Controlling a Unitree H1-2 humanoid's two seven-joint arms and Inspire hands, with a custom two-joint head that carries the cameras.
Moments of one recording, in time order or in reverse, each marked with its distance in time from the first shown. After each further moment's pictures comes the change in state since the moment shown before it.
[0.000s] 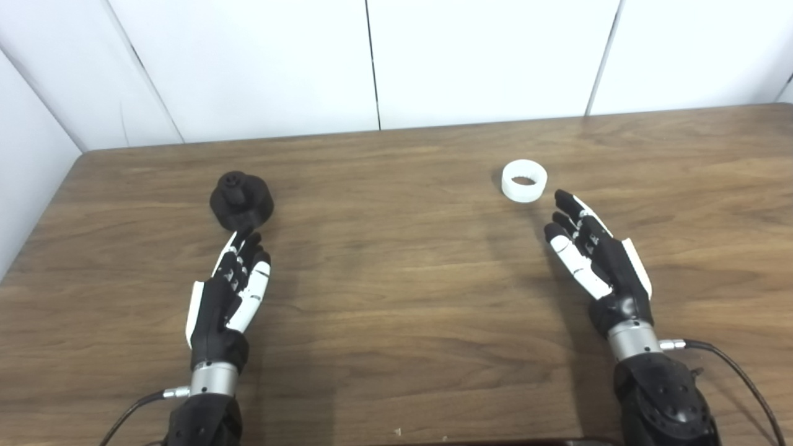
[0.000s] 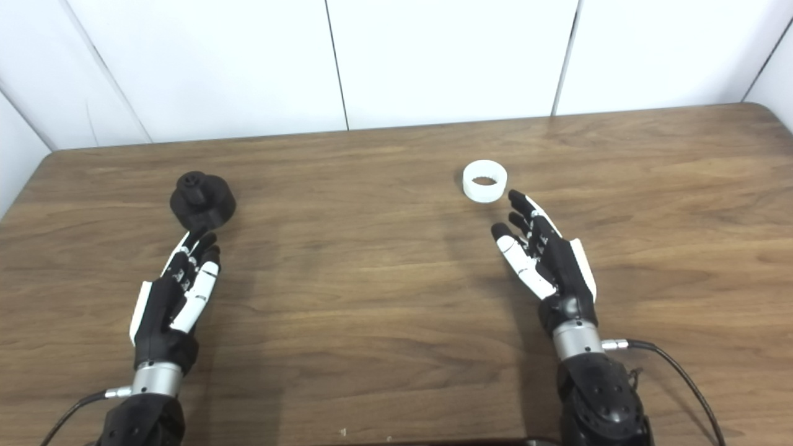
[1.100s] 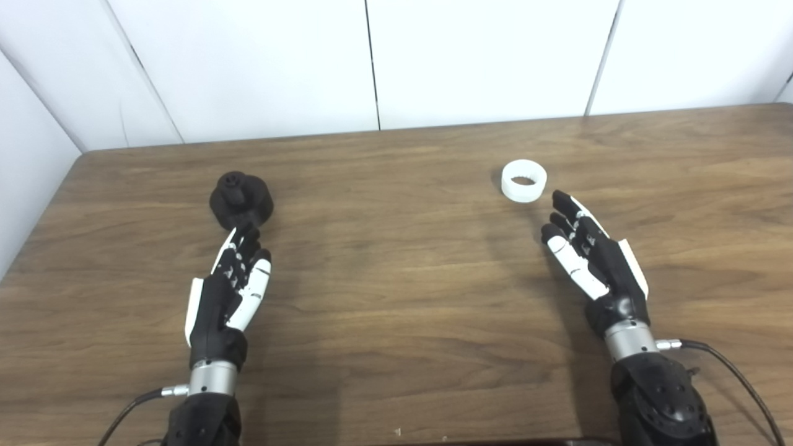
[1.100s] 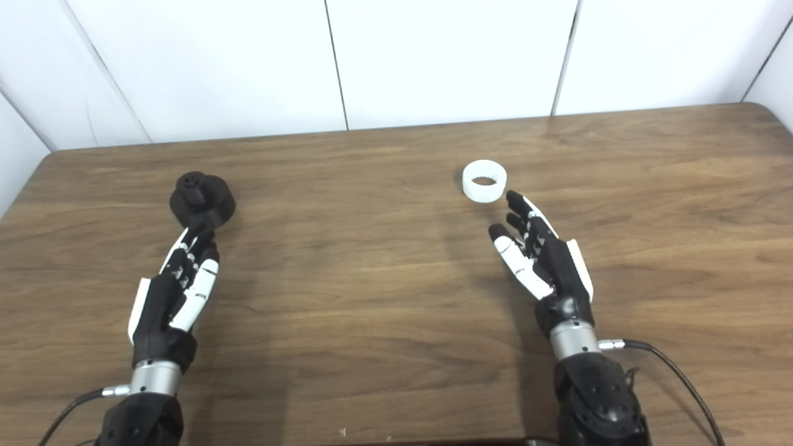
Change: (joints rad) left arm 0.002 0.002 -0.007 -0.057 0.039 0.004 -0.001; right arm -0.003 0.000 0.006 0.007 0.012 0.000 0.001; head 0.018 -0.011
